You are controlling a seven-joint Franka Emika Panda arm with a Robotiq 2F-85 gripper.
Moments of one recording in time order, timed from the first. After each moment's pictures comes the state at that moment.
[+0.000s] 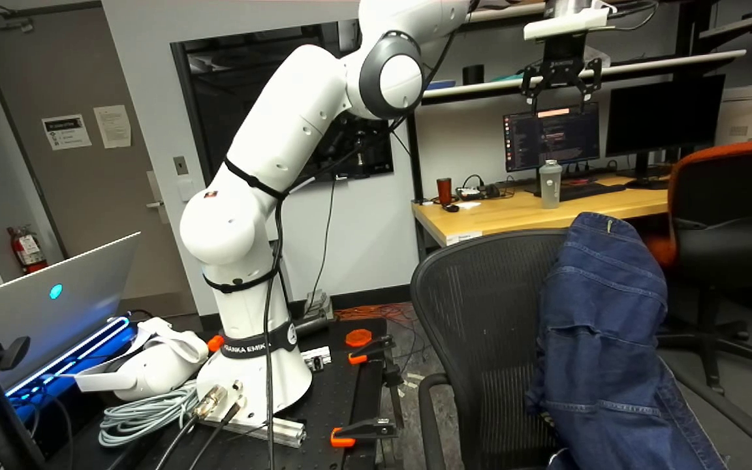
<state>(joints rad) 0.33 0.74 0.21 -0.57 -0.07 1.27 -0.56</state>
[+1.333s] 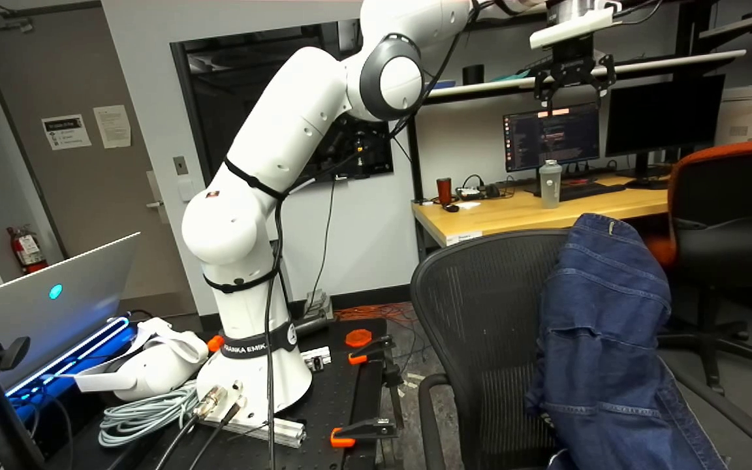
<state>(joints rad) 0.35 0.75 0.19 -0.59 -0.14 1.44 -0.54</state>
